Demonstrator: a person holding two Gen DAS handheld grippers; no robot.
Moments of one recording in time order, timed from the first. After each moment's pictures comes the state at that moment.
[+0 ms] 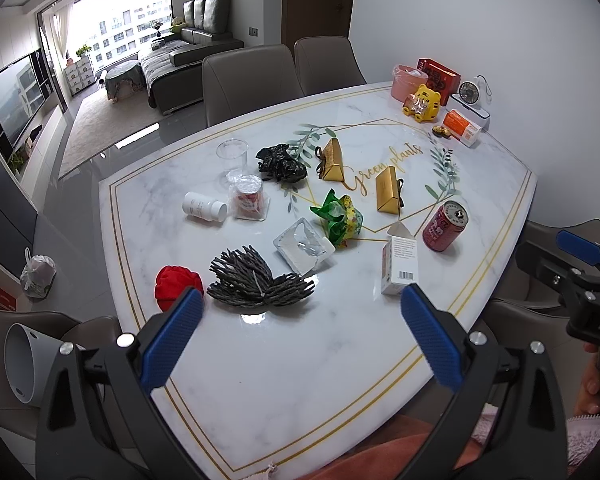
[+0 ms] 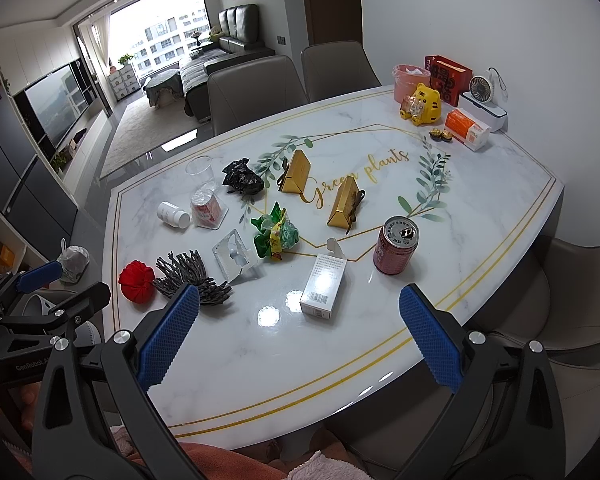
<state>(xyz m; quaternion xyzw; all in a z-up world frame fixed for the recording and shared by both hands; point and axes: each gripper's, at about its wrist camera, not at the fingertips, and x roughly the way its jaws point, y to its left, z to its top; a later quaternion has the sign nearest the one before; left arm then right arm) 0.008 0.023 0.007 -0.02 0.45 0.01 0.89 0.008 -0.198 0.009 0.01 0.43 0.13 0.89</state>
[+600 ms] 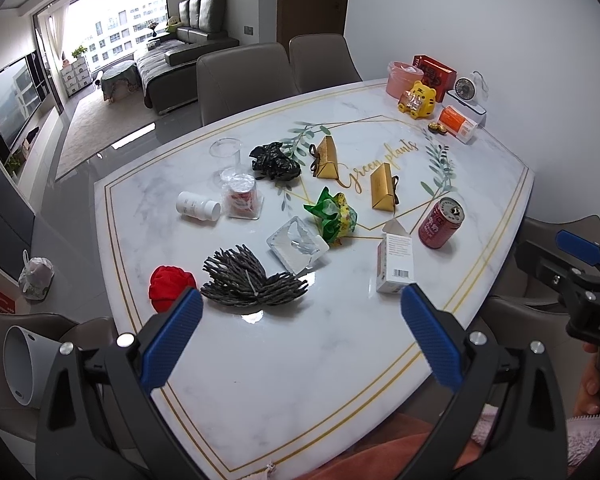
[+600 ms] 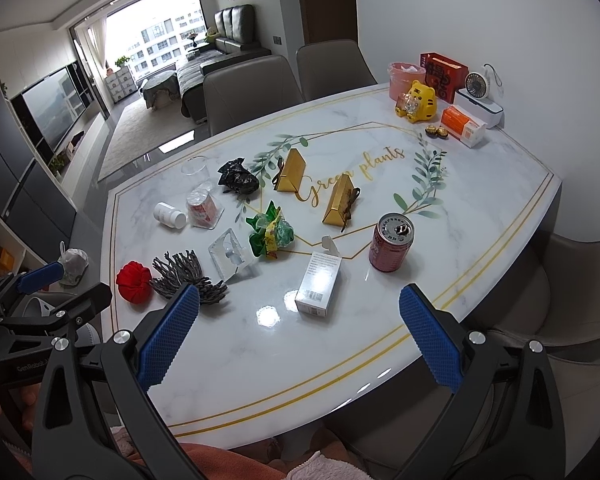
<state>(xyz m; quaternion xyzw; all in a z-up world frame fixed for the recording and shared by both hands) 0.012 0.023 0.010 -0.02 0.45 0.00 0.89 0.008 -0.203 0.008 0.01 0.44 0.12 0.89</state>
